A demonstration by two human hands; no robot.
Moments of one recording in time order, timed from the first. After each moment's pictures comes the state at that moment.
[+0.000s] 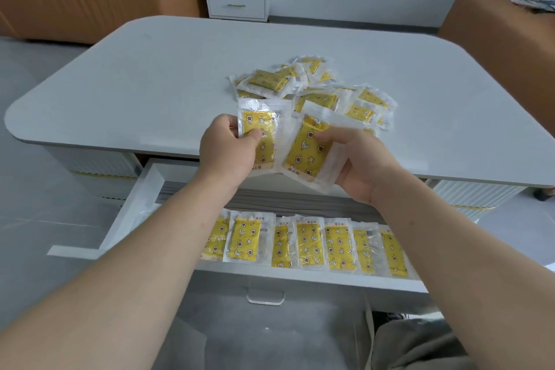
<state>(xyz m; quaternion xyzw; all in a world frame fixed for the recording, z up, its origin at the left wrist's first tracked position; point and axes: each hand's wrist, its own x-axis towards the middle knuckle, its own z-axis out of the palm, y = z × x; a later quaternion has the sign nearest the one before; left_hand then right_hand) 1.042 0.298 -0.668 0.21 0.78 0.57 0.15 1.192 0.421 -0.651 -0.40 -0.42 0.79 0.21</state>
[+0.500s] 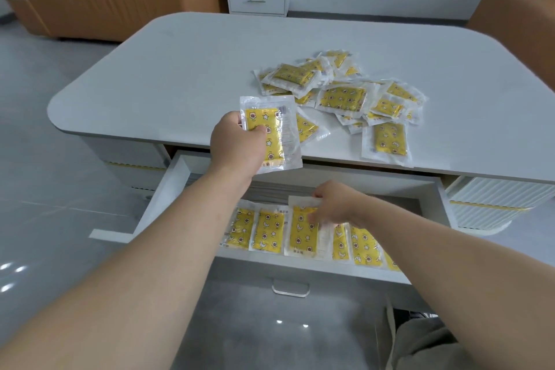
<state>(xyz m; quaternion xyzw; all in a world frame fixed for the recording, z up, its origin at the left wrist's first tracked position) 1.030 0.275 -0.662 0.15 0.80 0.56 0.16 1.166 0.392 -0.740 -0.37 -0.84 0.36 -0.17</state>
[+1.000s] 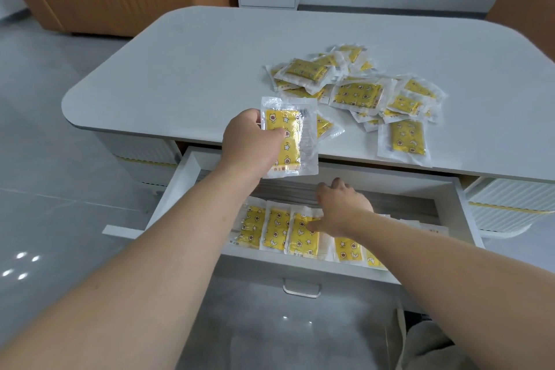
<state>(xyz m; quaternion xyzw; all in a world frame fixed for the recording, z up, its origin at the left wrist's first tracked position) 1.027 0.267 -0.658 0.21 0.81 0.52 0.18 1.155 0.382 -0.775 -0.32 -0.93 0.08 -0.17</state>
